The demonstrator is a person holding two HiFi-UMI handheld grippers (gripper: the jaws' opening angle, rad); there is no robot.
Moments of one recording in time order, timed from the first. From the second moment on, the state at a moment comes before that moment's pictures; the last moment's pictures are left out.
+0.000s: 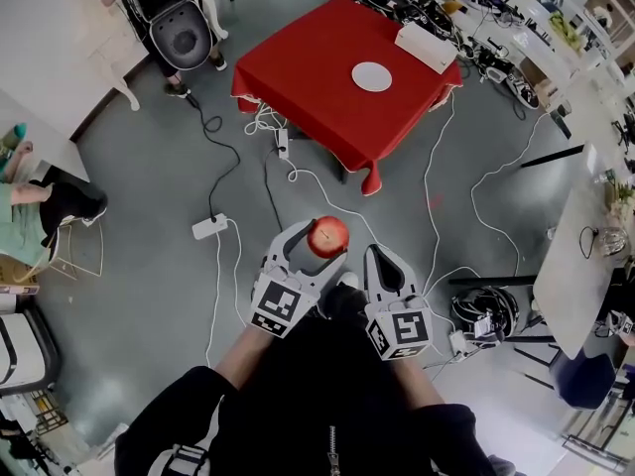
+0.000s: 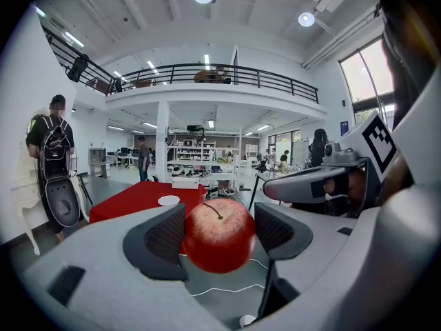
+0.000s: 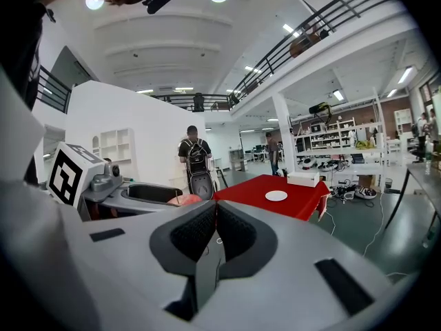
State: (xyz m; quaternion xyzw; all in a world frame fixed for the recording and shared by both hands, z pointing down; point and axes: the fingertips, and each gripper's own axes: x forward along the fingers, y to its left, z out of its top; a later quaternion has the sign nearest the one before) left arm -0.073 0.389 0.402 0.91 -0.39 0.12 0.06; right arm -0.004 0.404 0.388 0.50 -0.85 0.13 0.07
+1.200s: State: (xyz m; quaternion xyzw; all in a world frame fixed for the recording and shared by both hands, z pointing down) left arm -0.003 0.263 0.384 0.89 -0.44 0.13 0.05; right arm 0.093 0.294 0.379 0.47 -0.87 0.13 0.07
